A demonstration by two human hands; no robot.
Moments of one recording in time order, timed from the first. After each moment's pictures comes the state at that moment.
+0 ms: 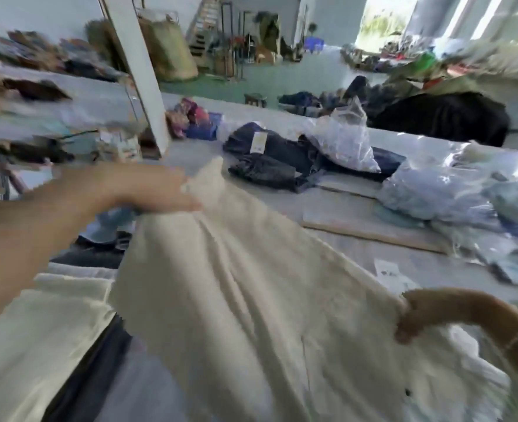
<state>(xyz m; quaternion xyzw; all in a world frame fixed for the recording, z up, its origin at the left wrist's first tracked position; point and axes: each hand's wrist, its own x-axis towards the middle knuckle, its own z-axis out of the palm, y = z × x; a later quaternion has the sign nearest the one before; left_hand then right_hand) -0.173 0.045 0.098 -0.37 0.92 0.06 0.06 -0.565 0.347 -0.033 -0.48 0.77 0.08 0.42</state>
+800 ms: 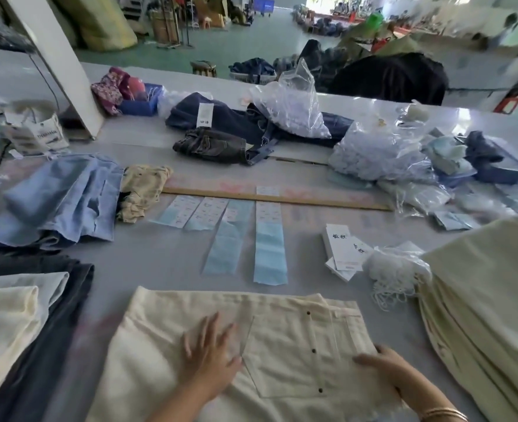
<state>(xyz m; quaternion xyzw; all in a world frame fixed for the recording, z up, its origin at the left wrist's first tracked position) -0.246 0.261 -0.220 -0.40 0.90 0.14 0.07 -0.506 0.480 -0.177 -0.05 0.84 -0.33 0.43</state>
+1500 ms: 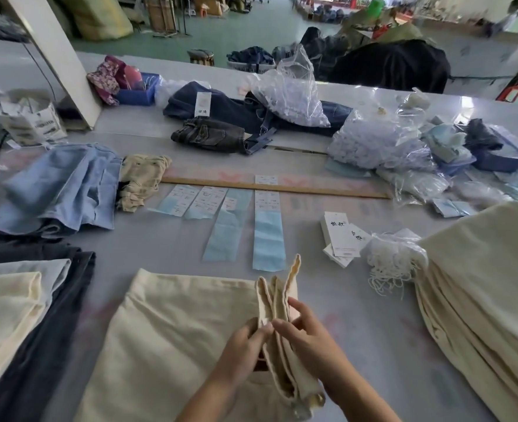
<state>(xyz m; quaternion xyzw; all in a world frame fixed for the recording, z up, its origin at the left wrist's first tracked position) -0.262 0.320 -0.112 -0.39 0.51 0.76 -0.08 -0.369 0.401 -0.098 -0.23 0.77 -0.43 0.40</state>
